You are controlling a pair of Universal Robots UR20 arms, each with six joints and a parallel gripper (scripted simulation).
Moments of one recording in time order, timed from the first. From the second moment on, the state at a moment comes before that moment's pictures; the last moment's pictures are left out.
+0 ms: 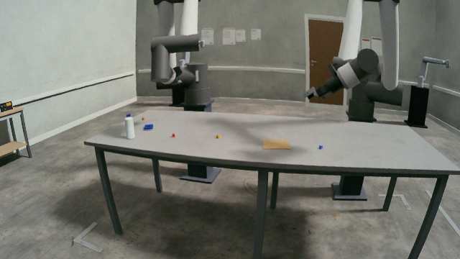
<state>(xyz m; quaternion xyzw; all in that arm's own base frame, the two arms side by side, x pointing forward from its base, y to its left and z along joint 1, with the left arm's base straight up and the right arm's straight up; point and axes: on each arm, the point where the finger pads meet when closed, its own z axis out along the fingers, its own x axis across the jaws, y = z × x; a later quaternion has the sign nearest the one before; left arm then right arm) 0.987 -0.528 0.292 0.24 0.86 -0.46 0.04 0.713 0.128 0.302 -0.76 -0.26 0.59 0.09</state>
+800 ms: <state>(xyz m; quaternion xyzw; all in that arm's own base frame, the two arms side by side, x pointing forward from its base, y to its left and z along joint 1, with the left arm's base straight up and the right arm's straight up) 0.987 -0.528 0.292 0.24 0.86 -0.46 0.04 0.713 0.125 0.301 -0.76 -0.26 0.59 0.09</state>
